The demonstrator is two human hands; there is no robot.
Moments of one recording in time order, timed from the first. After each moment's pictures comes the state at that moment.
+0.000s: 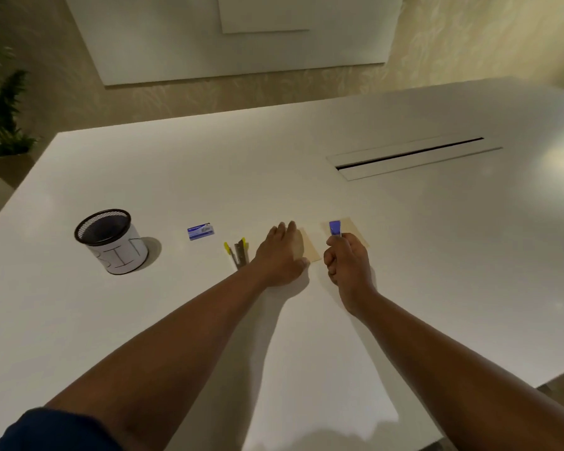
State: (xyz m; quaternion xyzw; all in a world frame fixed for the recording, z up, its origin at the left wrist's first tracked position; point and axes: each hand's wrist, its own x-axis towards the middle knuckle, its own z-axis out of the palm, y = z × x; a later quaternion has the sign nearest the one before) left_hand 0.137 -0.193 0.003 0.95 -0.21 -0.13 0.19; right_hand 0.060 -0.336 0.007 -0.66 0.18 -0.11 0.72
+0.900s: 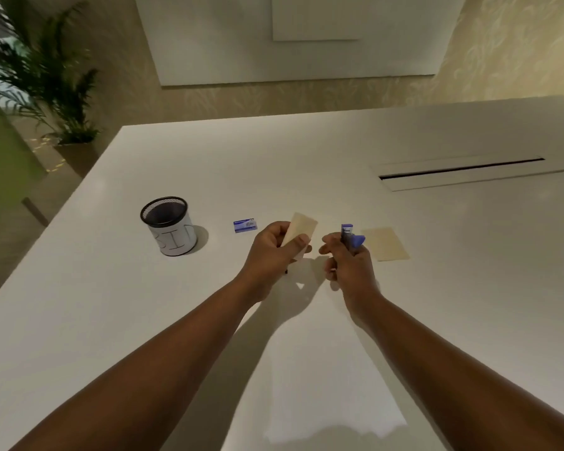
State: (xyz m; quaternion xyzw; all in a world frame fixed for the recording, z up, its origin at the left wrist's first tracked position) left_hand 0.082 -0.113 0.043 0.70 -0.03 -0.06 0.71; right_hand 0.066 -0.270 0.019 -0.66 0.13 -0.06 0.74
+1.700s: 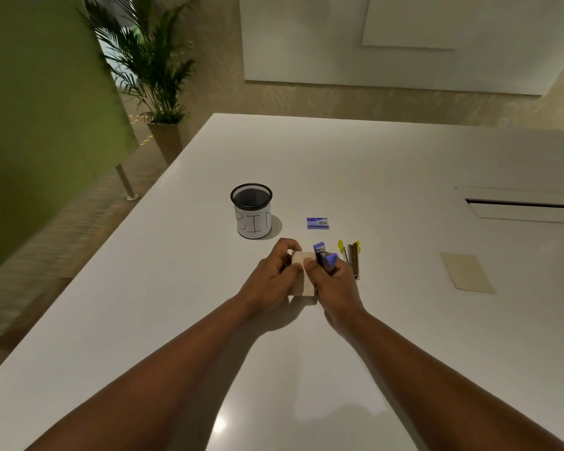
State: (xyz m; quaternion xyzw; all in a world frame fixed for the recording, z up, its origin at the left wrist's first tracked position) left_hand 0.041 0.009 0.003 0.81 -0.05 0.01 0.58; right_hand 0.057 -0.140 -0.008 -0.71 -0.01 0.06 0.71
